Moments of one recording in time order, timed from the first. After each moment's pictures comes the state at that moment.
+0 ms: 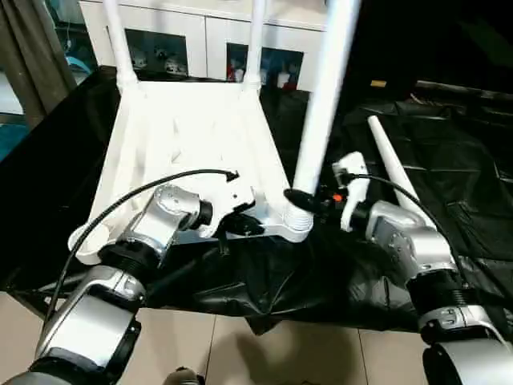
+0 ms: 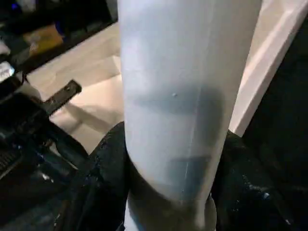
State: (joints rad) left arm -0.77 0.29 -0.31 0.81 0.07 0.06 -1.11; right arm -0.59 -0.24 -0.02 0.61 0.33 0.32 0.84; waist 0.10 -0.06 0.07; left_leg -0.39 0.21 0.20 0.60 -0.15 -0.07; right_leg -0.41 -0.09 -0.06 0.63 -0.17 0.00
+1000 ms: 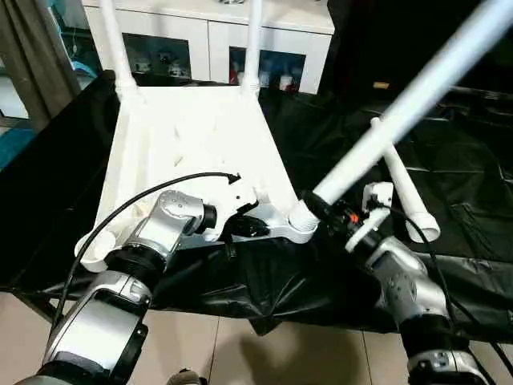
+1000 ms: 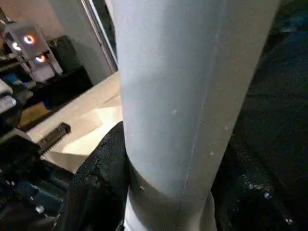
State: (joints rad) left arm -0.76 0.27 -0.28 0.83 0.06 0.07 -1.09; right arm -0.38 -0.13 -0.12 0.56 0.39 0.04 0.79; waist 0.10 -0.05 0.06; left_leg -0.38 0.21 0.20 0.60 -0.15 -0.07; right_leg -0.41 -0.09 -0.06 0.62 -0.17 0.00
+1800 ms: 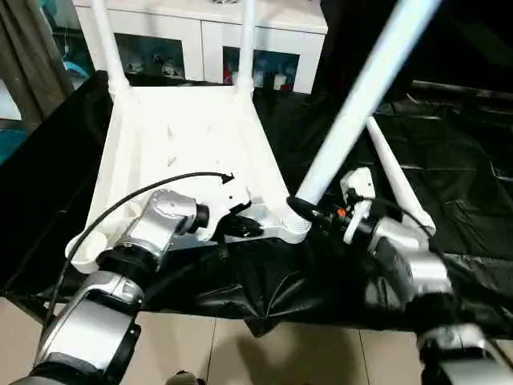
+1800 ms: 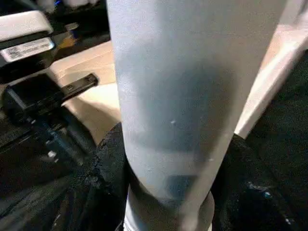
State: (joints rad) left arm -0.75 0.31 -0.29 0.82 0.06 0.05 -1.16; right arm -0.55 -0.25 0.03 0.67 0.26 0.07 1.00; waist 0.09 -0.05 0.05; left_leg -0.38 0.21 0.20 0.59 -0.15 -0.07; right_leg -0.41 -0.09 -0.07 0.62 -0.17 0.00
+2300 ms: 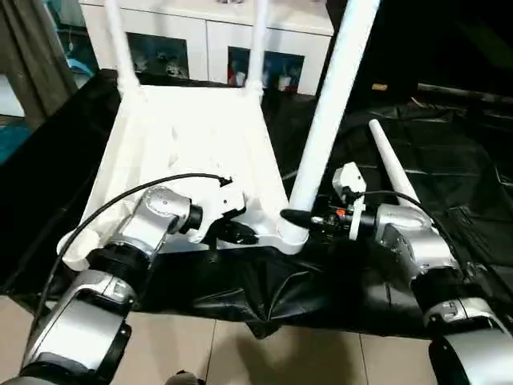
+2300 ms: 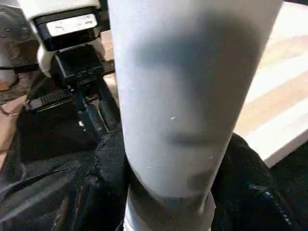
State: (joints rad) left arm -0.74 0.34 -0.31 0.79 0.06 0.03 -1.26; right arm -0.63 -0.29 0.08 0.78 0.22 0.02 1.20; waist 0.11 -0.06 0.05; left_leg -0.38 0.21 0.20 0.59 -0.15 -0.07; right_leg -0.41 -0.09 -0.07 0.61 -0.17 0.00
